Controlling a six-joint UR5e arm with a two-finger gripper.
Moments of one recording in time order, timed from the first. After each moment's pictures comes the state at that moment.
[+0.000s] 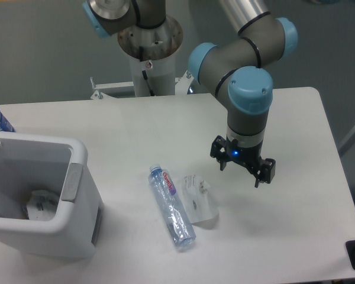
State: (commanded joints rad) arm 2.55 -1.94 -1.60 -0.99 1.56 1.15
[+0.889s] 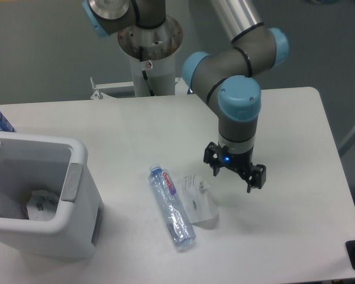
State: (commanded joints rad) arm 2.52 -1.96 -1.71 -0.84 1.55 0.99
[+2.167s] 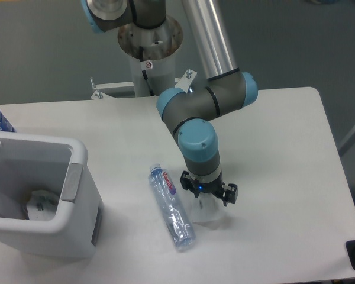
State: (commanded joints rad) arm 2.40 -2.09 -1.69 -0.78 1.71 0.80
